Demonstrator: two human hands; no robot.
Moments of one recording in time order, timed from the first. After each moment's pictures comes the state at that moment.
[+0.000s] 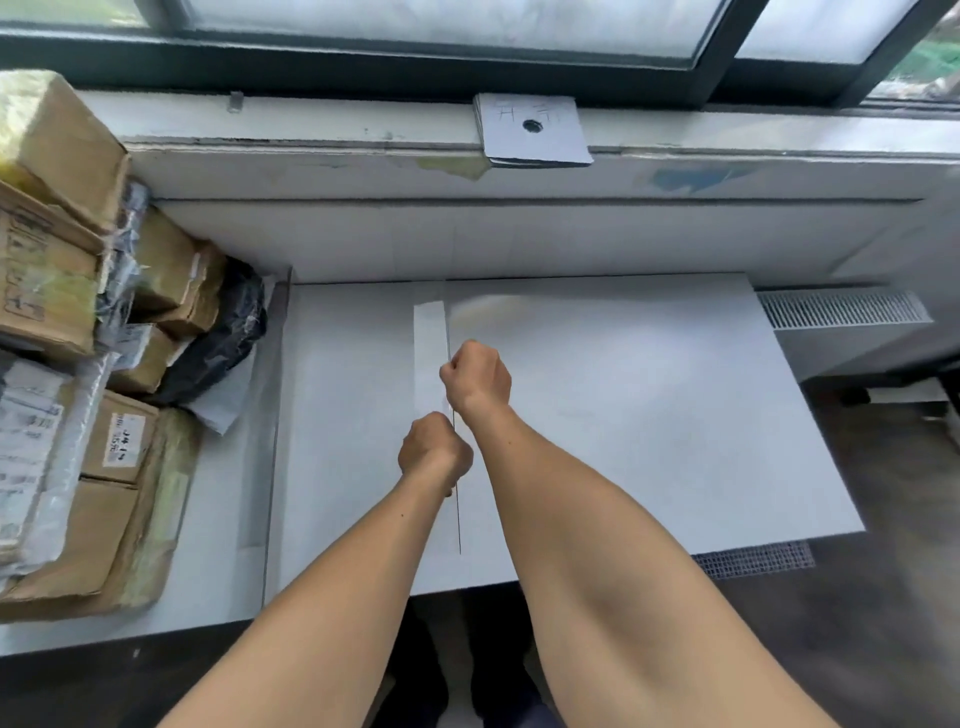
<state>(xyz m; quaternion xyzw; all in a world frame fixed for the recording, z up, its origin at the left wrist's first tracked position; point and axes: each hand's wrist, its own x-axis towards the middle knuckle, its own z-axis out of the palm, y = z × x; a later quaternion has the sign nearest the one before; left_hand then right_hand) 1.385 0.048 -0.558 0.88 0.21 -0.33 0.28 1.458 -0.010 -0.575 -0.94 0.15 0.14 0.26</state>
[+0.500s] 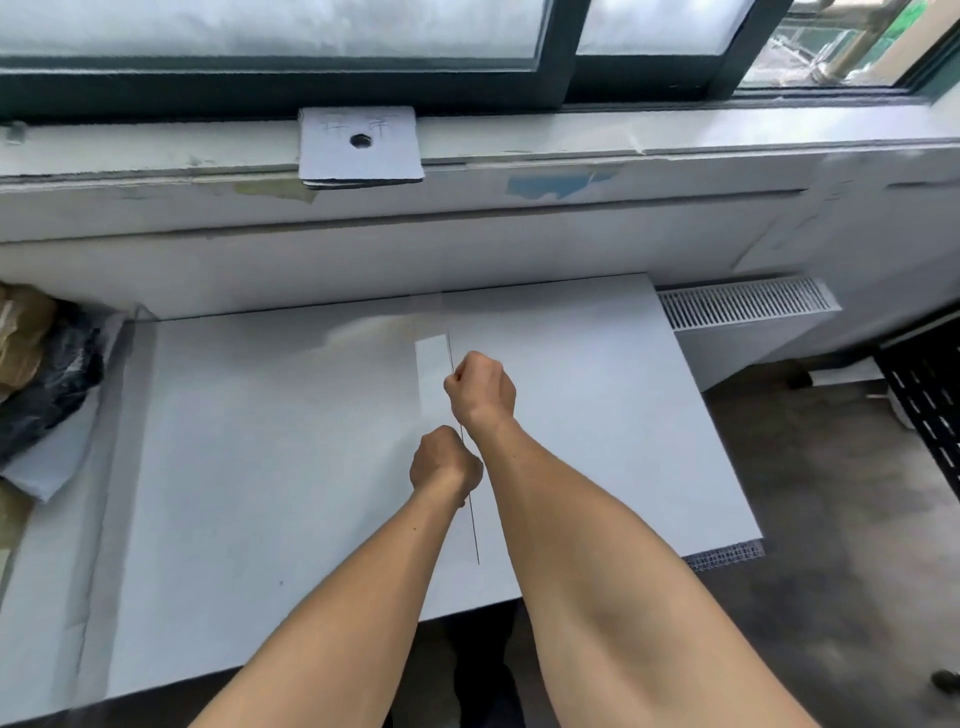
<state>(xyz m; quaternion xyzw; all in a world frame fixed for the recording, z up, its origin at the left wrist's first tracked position) 1.411 -0.151 -0.566 0.88 0.18 -0.34 0.30 1.480 -0.209 -0.581 -0.93 0.19 0.13 0.27</state>
